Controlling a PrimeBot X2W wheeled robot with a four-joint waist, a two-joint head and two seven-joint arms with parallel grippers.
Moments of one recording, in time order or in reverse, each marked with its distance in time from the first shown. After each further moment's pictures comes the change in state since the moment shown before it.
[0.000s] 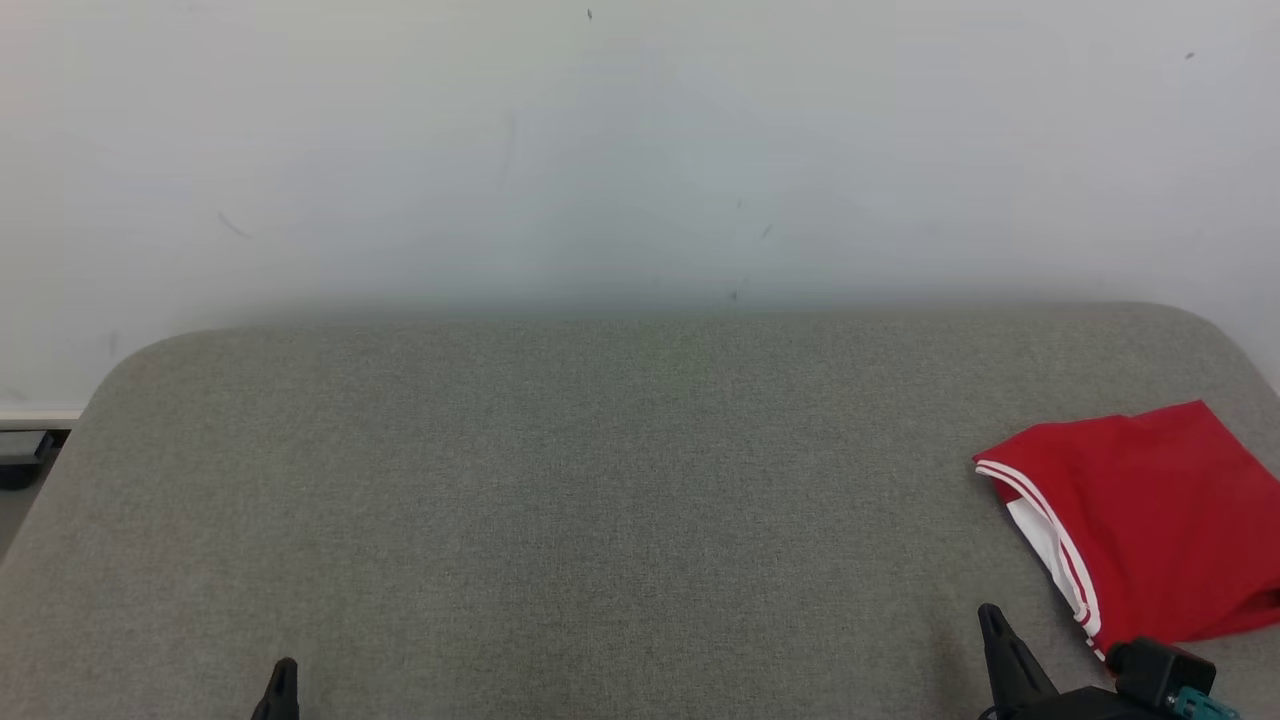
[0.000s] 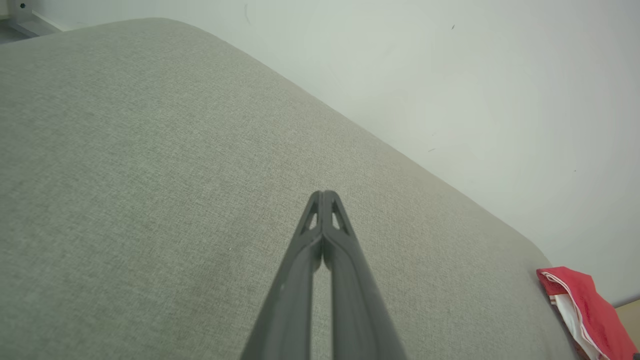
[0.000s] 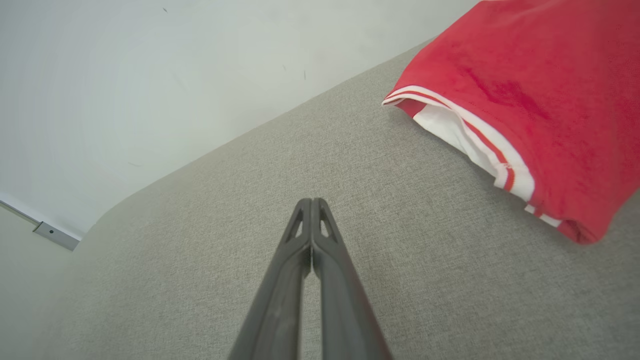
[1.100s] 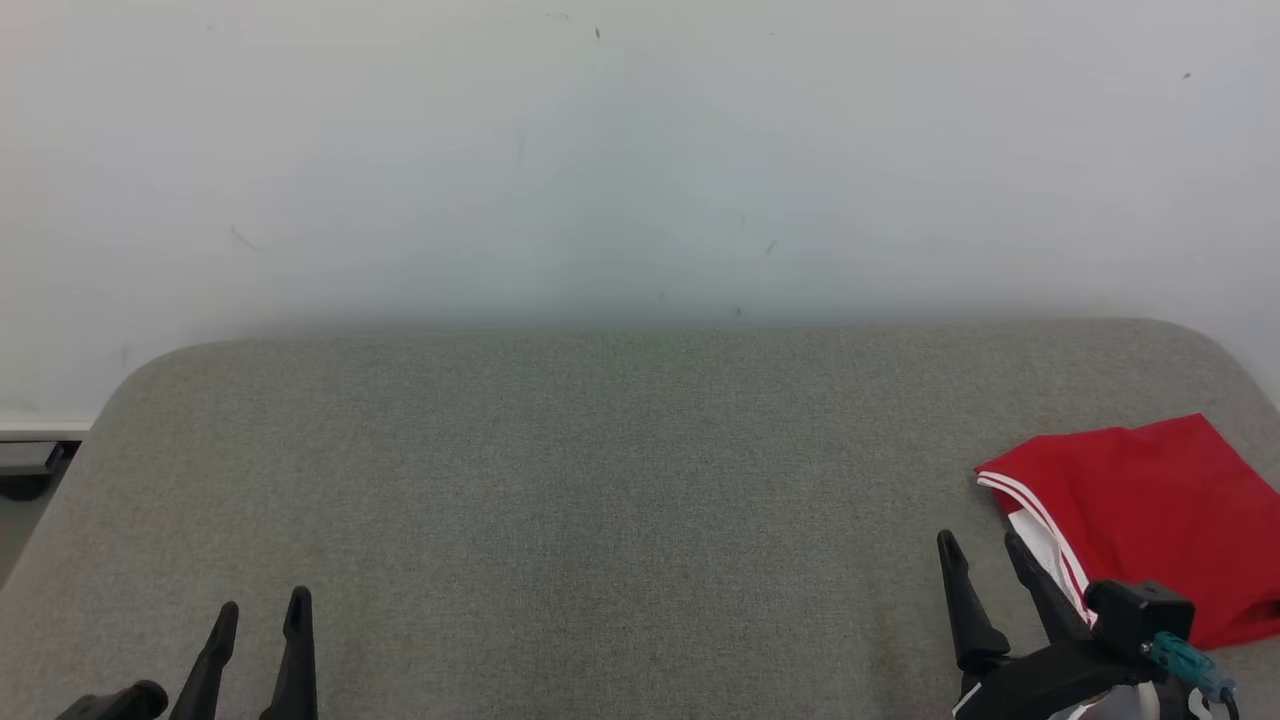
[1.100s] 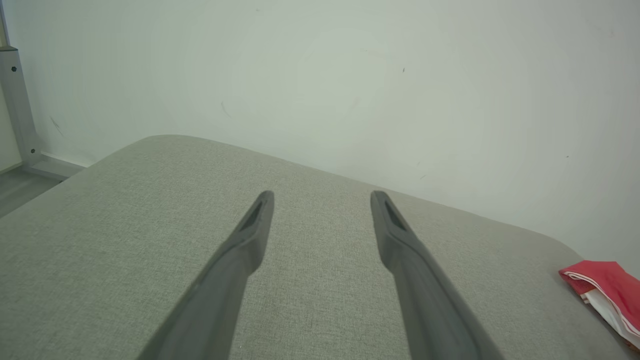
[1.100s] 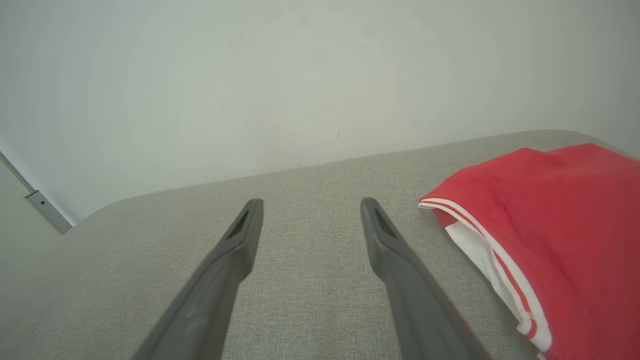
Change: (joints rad) left arm -0.044 0.085 -0.044 -0.084 0.157 0.029 -0.067; right arm -0.057 -0.014 0.020 -0.078 -0.214 0.011 -0.029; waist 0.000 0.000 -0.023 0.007
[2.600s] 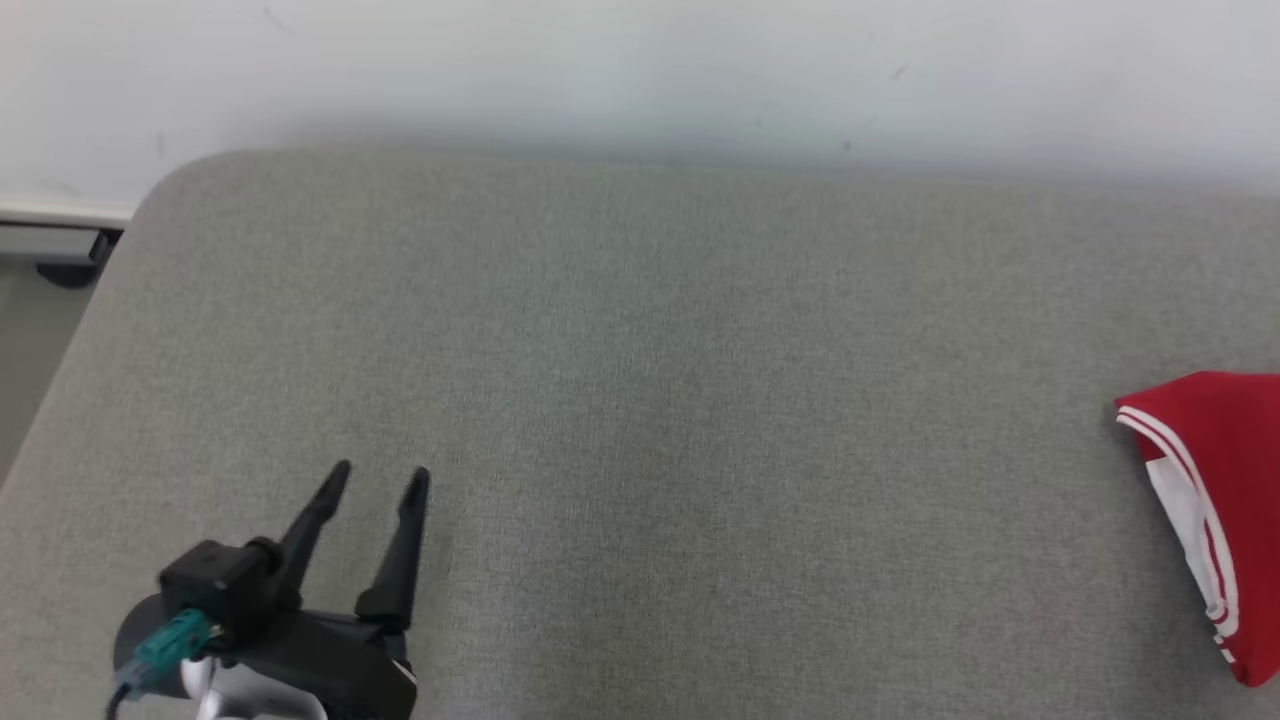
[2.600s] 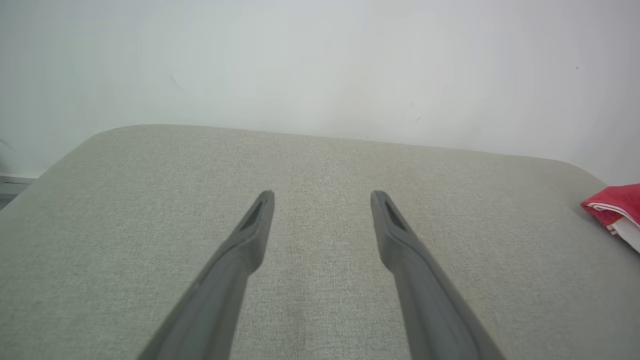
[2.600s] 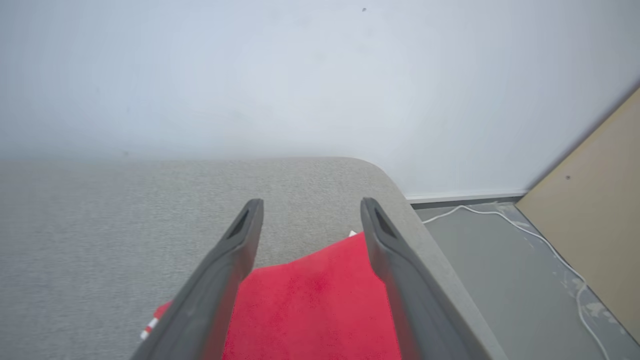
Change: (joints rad) left arm -0.221 0.016 -0.163 -0.072 0.137 -0.017 0.138; right arm -0.412 -0.272 -0.482 0.121 -0.403 -0.034 0.400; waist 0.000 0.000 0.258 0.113
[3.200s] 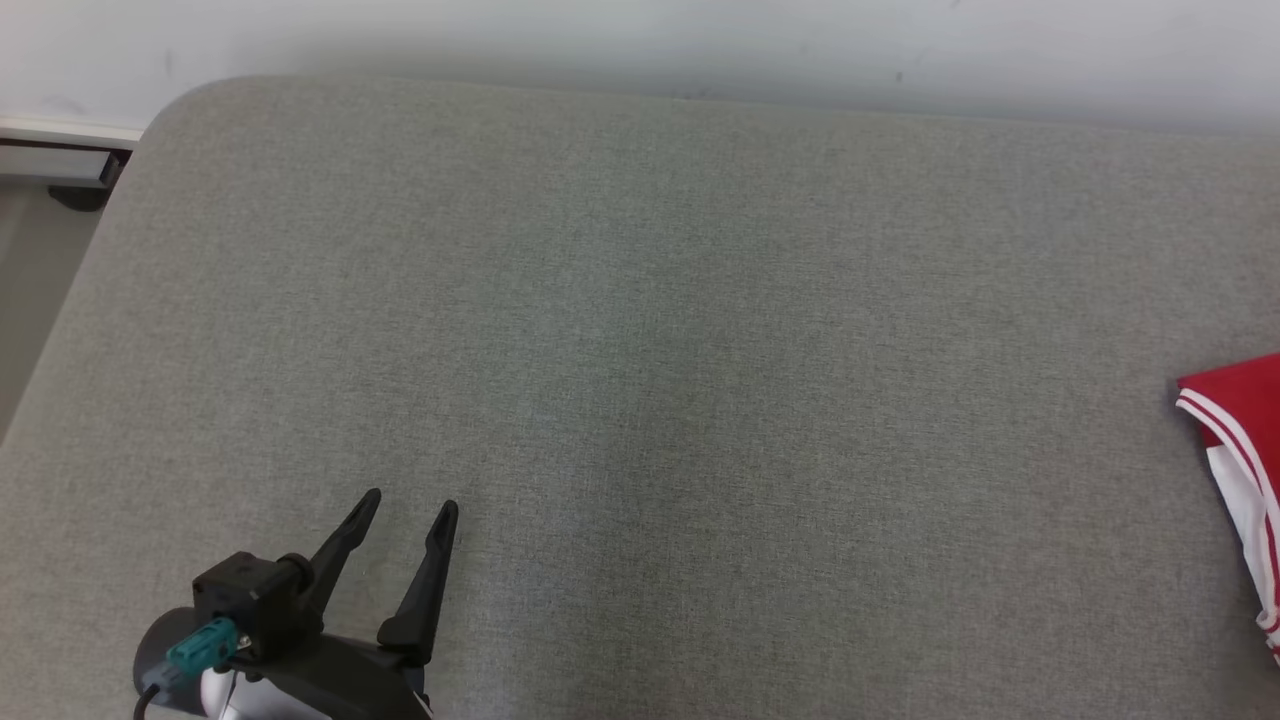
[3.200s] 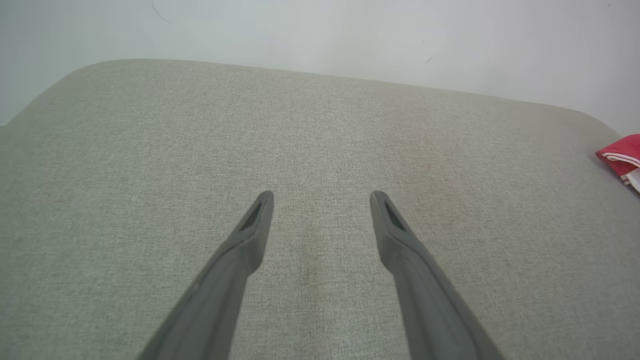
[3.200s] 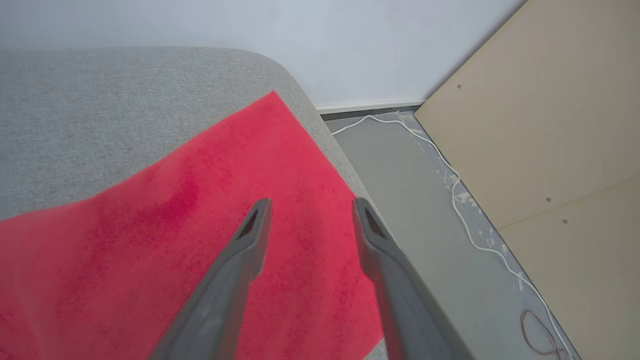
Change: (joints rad) left arm 0.031 0.026 -0.028 -0.049 -0.006 0.000 0.067; right arm 0.086 -0.013 -0.109 -0.143 -0.149 -0.169 0.304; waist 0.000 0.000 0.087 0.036
